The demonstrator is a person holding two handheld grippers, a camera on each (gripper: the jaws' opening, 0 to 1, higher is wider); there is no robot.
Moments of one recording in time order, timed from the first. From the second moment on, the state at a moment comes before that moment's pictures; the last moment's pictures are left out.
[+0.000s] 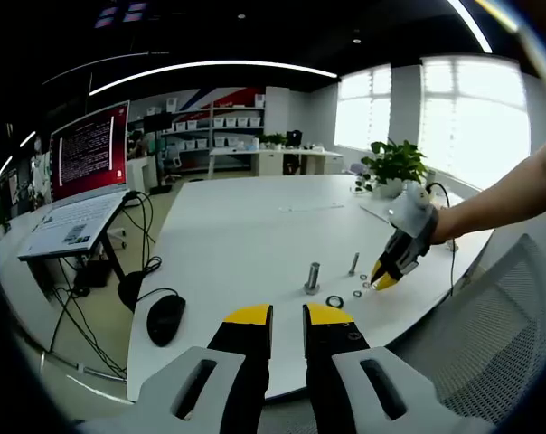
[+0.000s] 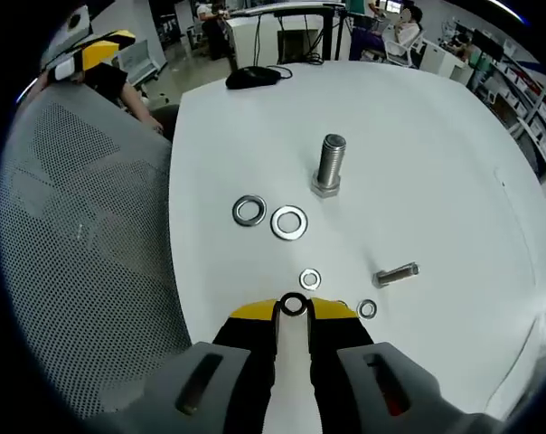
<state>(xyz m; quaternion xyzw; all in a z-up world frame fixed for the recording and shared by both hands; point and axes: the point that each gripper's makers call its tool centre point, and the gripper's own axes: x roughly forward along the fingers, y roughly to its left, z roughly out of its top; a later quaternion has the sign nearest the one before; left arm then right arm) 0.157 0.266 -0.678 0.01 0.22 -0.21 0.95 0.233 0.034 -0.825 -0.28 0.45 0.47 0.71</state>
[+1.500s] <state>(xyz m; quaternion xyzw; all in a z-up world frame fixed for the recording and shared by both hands) 0.156 0.266 -0.680 0.01 0.22 -0.21 0.95 0.313 0.018 -0.801 -0.32 0.40 0.39 0.76</state>
